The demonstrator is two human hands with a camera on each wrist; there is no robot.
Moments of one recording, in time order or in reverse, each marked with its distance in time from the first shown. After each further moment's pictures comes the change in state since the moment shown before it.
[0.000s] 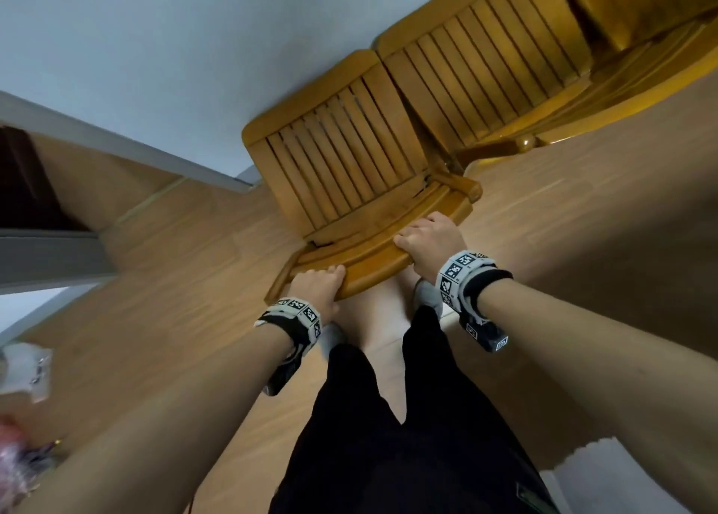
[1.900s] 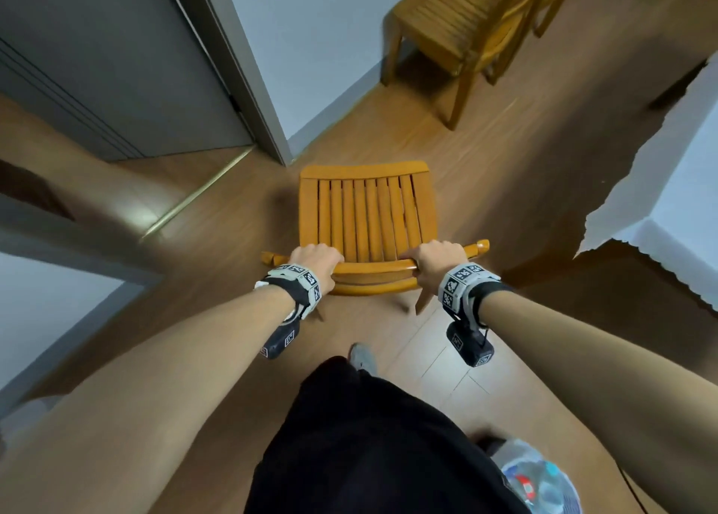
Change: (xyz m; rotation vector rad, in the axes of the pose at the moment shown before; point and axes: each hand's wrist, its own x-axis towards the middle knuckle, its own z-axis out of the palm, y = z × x) left_hand -0.464 -0.373 0.422 0.173 0.209 0.223; right_hand -0.159 -0.800 0.115 0.292 -0.067 0.627
